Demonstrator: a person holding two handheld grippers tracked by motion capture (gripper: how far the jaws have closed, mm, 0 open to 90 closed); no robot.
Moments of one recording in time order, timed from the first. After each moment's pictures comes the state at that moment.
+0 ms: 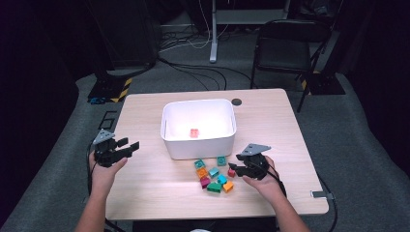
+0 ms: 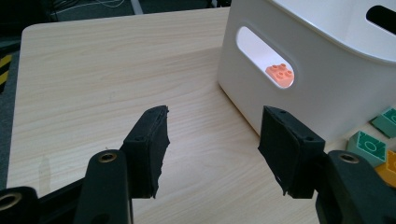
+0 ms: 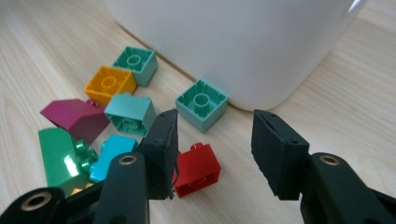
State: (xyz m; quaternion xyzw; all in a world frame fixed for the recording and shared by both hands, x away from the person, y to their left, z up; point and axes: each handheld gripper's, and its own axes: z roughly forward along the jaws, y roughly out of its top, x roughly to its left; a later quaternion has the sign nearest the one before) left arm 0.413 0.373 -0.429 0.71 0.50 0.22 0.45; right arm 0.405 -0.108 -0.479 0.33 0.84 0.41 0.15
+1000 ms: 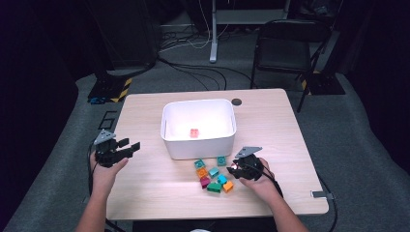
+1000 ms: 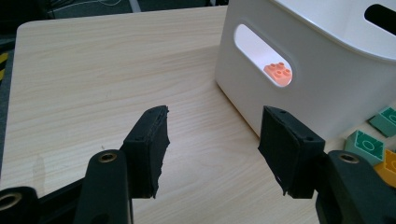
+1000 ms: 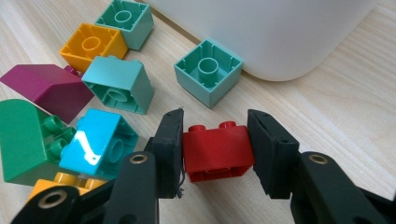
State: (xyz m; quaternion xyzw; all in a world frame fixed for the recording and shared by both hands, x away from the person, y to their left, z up) left arm 0.414 0.371 -0.431 0.71 0.50 0.22 0.45; right arm 0.415 -0.098 -0.502 0.34 0.86 0.36 0.12
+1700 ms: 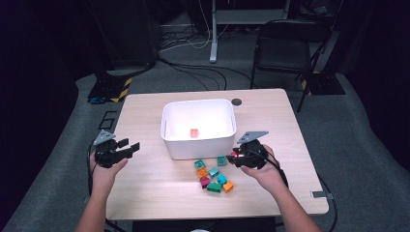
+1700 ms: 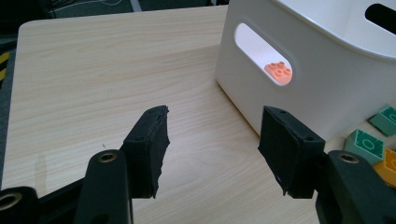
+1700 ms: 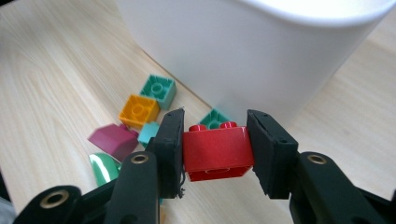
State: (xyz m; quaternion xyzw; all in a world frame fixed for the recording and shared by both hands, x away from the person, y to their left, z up) left arm 0.411 0.372 -0.431 0.71 0.50 0.22 0.45; right arm 0.413 -0.096 -0.416 0.33 0.85 0.39 0.12
